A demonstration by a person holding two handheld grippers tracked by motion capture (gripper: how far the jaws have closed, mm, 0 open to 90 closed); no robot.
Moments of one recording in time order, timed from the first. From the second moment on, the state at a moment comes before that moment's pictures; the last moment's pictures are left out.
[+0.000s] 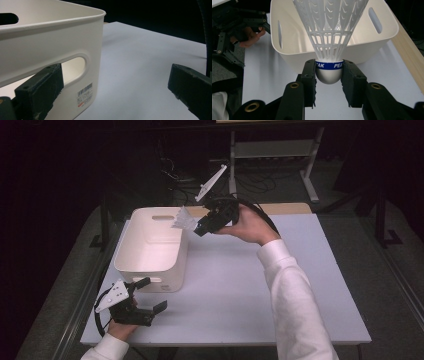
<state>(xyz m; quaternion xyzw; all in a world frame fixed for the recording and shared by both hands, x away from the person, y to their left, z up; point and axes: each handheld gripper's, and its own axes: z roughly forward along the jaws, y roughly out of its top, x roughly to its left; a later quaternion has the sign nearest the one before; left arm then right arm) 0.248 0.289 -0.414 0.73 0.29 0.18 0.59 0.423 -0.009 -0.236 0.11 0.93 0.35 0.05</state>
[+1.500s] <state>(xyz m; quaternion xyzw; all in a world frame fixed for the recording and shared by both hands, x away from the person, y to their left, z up) 0.248 0.290 -0.414 0.74 0.29 0.18 0.58 0.418 0.057 -0.260 0.07 0.93 0.36 0.00</state>
